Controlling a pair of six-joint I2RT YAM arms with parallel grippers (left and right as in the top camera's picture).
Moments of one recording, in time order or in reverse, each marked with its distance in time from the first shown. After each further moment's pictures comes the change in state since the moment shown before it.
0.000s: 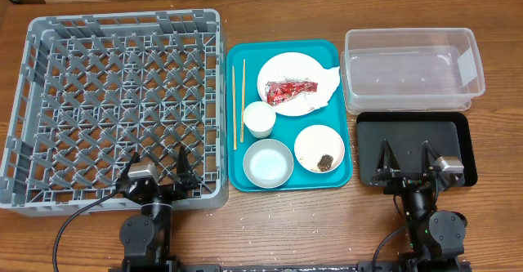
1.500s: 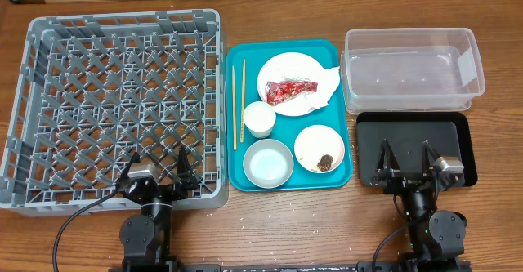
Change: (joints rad) left arm 0.000 0.000 0.000 0.000 0.000 0.000; right arm 0.000 0.000 0.000 0.000 0.000 0.000
